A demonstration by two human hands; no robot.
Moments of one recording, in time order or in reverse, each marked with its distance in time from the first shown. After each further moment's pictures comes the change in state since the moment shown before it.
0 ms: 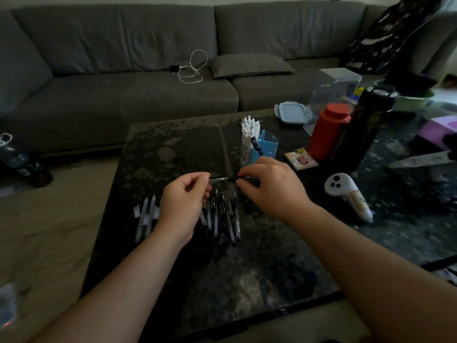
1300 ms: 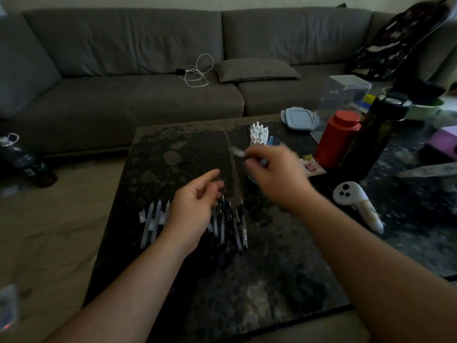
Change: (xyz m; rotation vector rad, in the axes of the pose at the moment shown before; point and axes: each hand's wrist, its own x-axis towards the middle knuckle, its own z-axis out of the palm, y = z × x) left_hand 0.000 0.008 -0.004 -0.046 -0.170 -0.013; right_hand 0.036 -0.011 -0.011 0.220 -0.072 0.156
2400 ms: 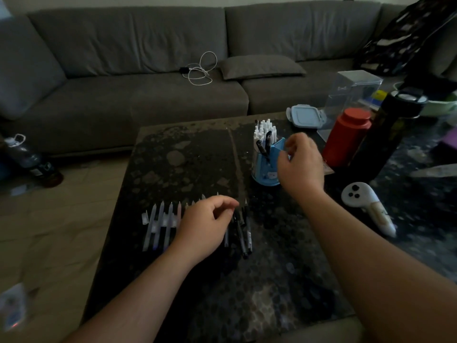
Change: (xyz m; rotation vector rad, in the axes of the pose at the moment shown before) left_hand -0.007 -0.010 -0.004 0.605 -0.180 0.017; right_hand 0.022 0.046 0.010 -0.042 0.377 0.308
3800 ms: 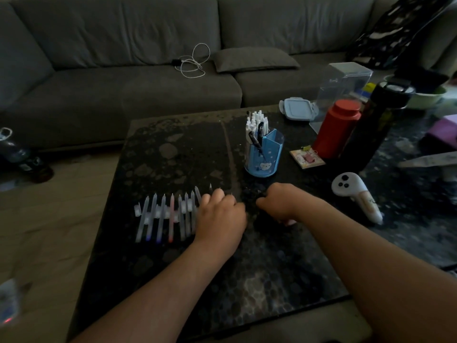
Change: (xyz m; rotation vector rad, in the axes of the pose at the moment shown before) left_hand 0.002 0.005 0.056 0.995 0.098 0.383; right_hand -0.031 0.004 0.000 -0.471 -0.943 0.353
